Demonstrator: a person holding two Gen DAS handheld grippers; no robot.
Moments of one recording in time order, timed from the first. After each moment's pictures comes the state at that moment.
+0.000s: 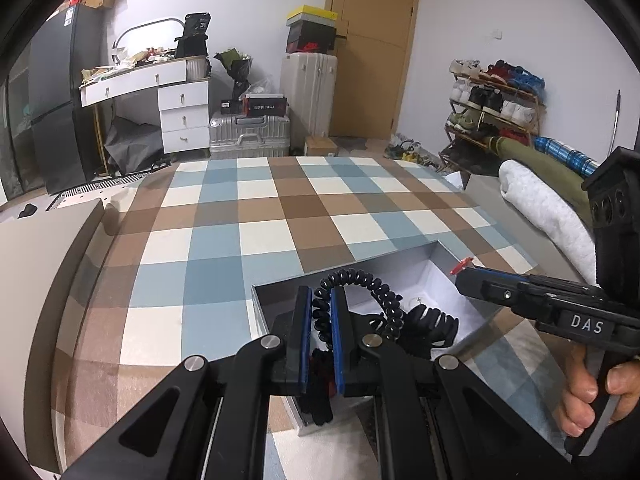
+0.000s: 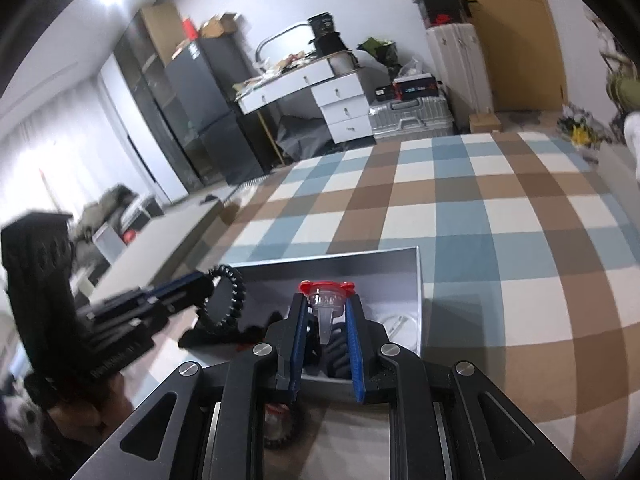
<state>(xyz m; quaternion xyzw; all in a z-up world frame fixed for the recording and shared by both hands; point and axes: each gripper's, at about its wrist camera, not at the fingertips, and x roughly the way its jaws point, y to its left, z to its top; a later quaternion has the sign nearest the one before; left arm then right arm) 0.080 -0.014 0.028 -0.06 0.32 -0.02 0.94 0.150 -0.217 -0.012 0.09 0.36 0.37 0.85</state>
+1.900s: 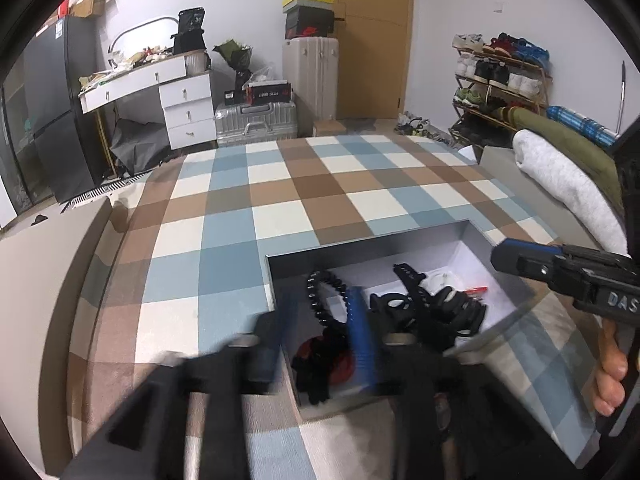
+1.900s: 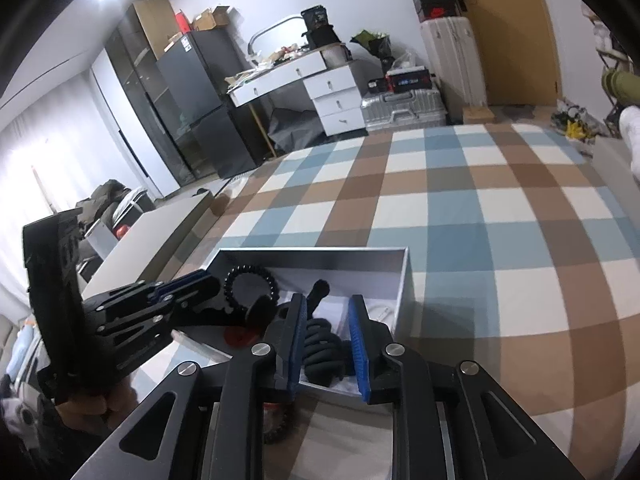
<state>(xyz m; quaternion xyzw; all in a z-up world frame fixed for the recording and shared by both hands) 0.078 -0.017 0.023 -0.02 0.35 0.00 0.94 0.148 -0.216 -0.014 0.07 0.36 0.36 0.86</state>
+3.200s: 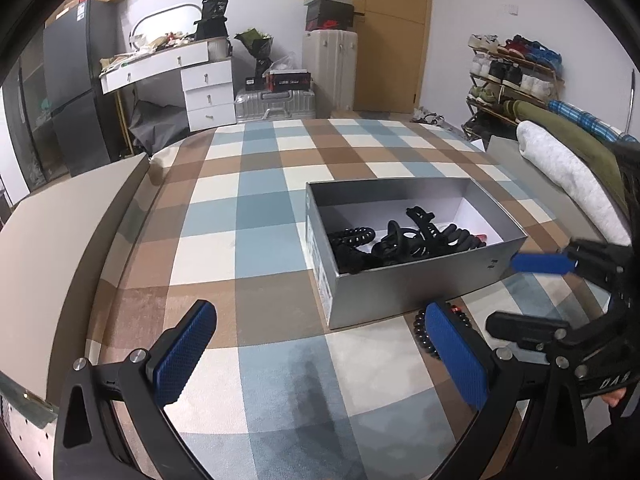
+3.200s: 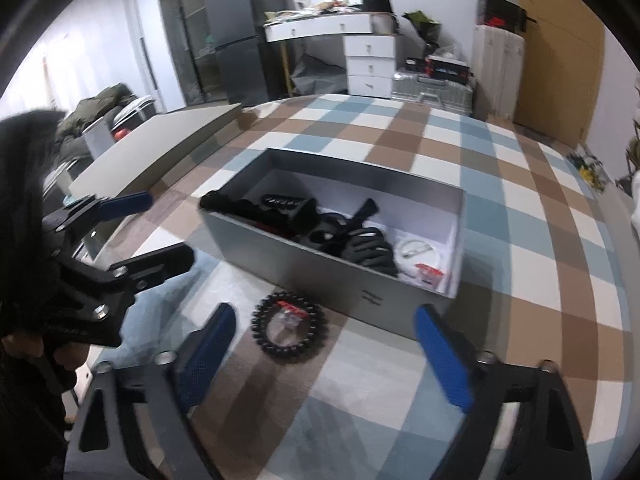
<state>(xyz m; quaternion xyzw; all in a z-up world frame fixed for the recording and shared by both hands) 0.028 0.001 0.007 -0.03 0.37 0.03 0.93 0.083 -0.178 -0.027 -0.10 0.39 0.38 0.83</state>
